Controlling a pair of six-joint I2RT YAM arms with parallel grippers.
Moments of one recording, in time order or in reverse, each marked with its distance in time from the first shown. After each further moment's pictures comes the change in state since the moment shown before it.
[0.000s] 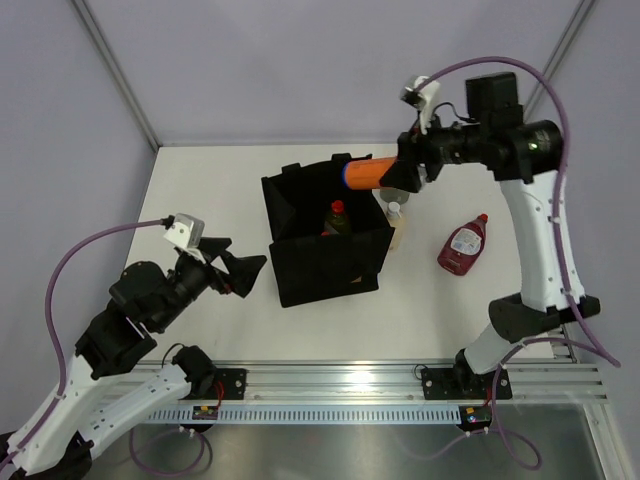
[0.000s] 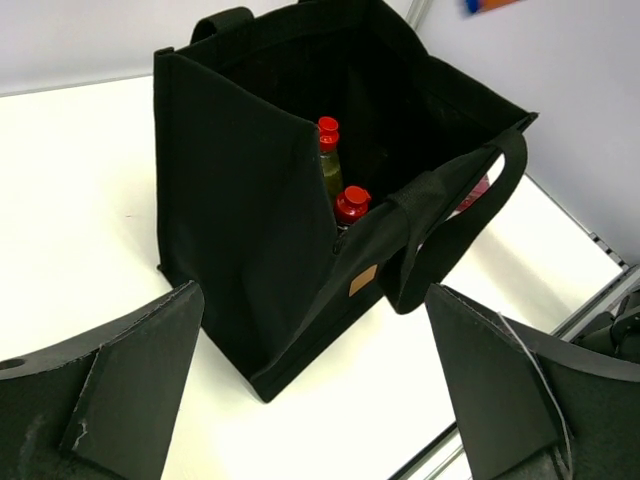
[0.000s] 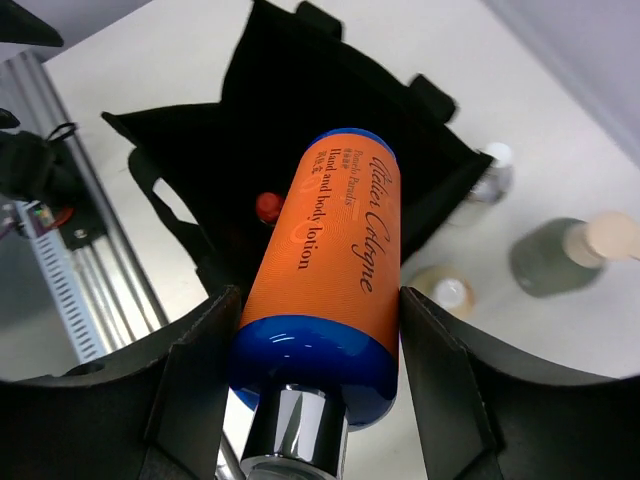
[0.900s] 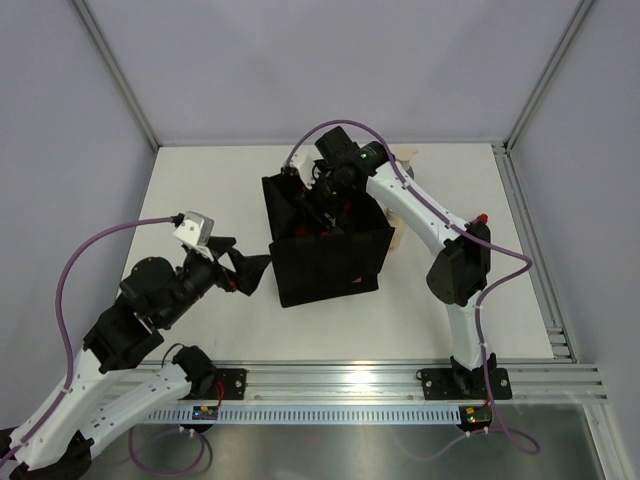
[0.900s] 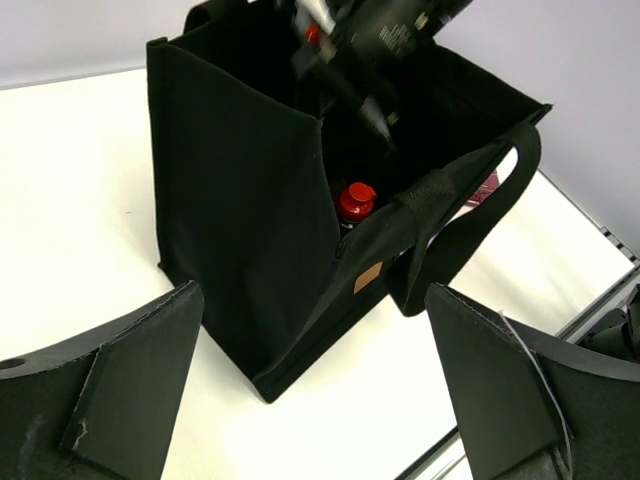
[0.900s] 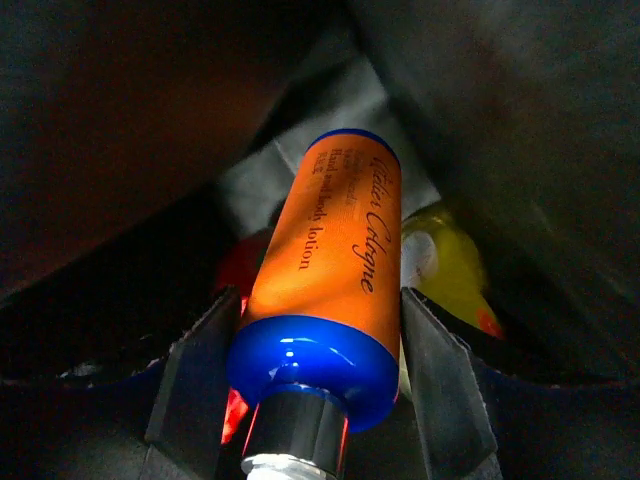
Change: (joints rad) left arm 0.000 0.033 -0.013 0.023 0.000 0.006; right arm 0.418 0.504 -0.113 0.214 0.295 -0.012
